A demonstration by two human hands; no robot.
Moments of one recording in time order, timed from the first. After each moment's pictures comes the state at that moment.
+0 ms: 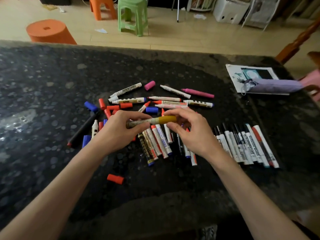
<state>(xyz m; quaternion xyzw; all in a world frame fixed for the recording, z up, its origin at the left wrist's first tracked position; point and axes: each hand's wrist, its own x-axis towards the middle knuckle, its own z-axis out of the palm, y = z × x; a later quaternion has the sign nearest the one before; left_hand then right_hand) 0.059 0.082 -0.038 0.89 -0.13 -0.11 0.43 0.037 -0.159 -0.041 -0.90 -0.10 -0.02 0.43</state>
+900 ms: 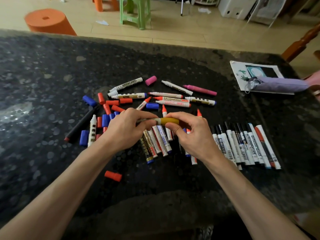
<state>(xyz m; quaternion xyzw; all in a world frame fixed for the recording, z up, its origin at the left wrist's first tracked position) 0.062 0.062 -0.048 0.90 -0.15 -0.10 0.40 0.029 -0.157 -0.050 -0.89 -0.11 -0.03 0.44</state>
